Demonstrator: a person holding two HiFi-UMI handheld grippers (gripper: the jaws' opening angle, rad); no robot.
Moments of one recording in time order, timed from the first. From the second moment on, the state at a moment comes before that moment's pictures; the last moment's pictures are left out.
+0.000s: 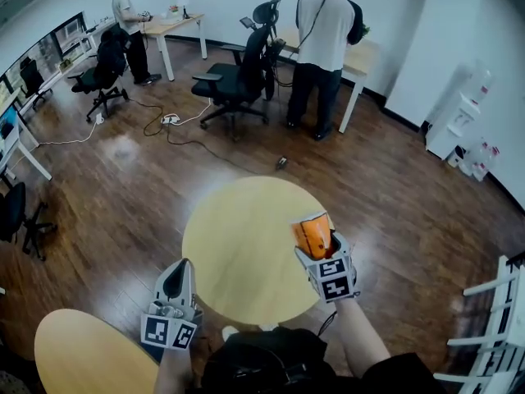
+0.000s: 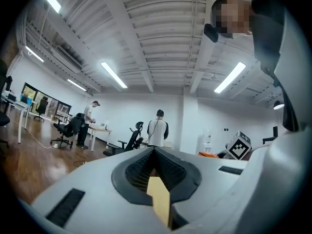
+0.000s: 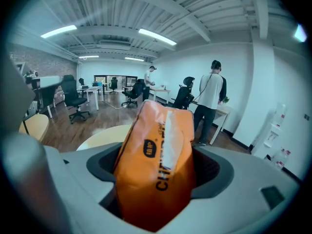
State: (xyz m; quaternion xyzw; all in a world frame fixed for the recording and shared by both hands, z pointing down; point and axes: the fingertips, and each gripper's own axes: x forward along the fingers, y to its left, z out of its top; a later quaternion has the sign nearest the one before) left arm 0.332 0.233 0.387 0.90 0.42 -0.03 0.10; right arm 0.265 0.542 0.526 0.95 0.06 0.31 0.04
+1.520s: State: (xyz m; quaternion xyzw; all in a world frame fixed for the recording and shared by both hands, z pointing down) left arm 0.377 0.302 0.566 0.91 0.36 0.15 0.15; right arm 0.287 0.608 0.718 0.88 0.10 0.46 0.02
